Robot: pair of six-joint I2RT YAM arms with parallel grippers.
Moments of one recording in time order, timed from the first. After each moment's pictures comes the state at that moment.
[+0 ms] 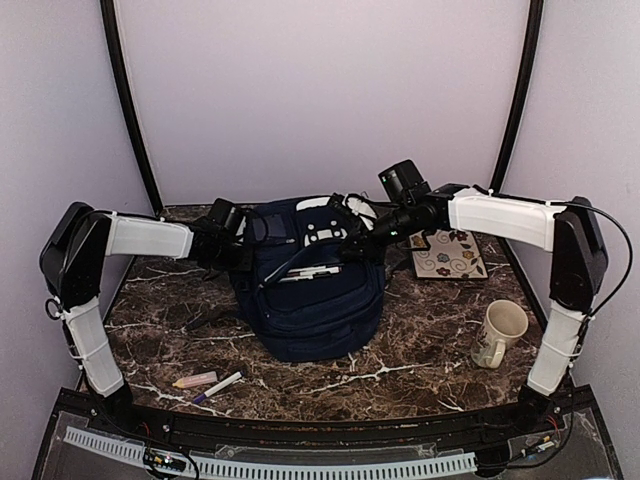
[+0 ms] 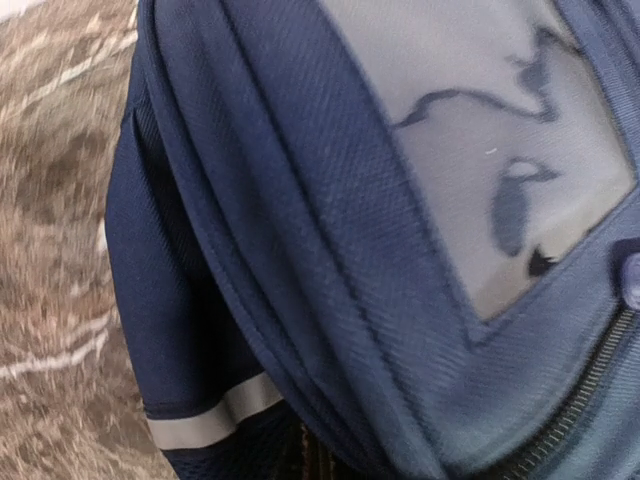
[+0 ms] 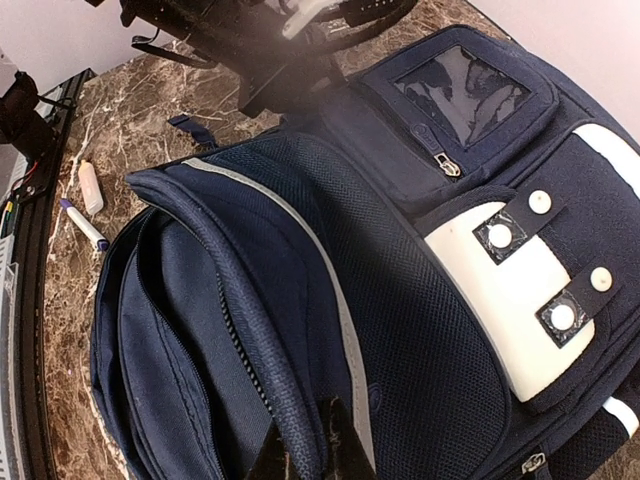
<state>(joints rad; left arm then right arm) -0.50 1.84 1.16 -0.22 -0.15 -0.34 0.65 1.83 1.48 -0.45 -0.58 -0.38</state>
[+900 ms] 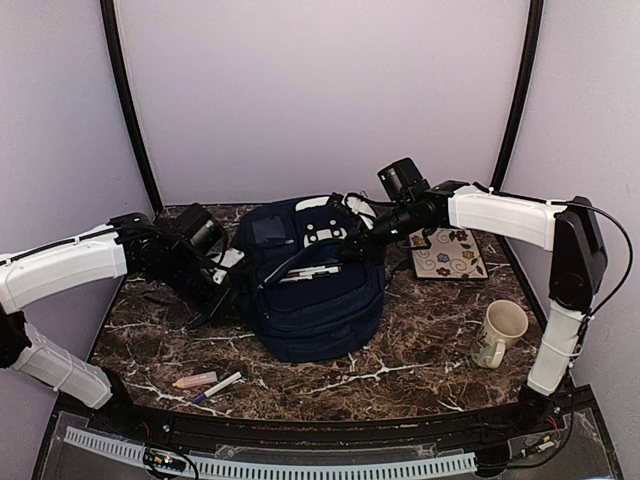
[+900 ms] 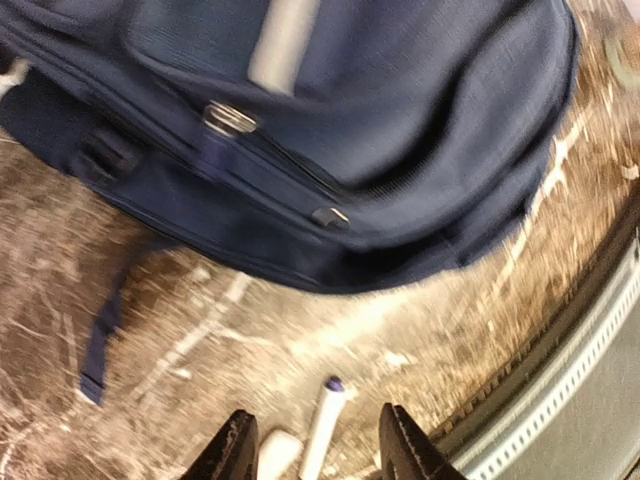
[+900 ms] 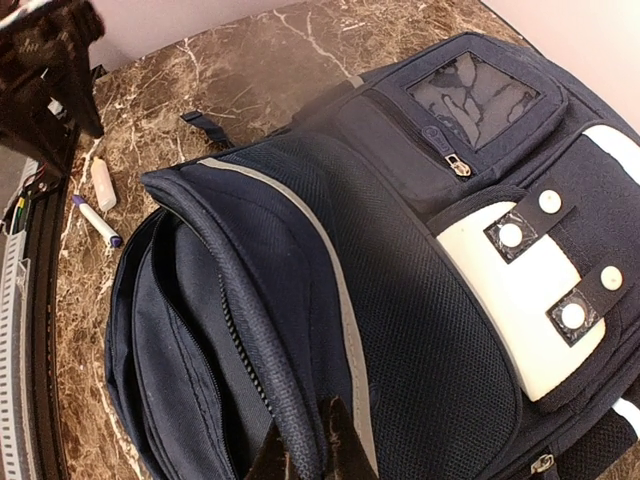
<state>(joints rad) -0.72 1.31 1.09 -0.92 0.14 -0.19 0.65 1.83 1.50 -0.50 -0.60 -0.38</state>
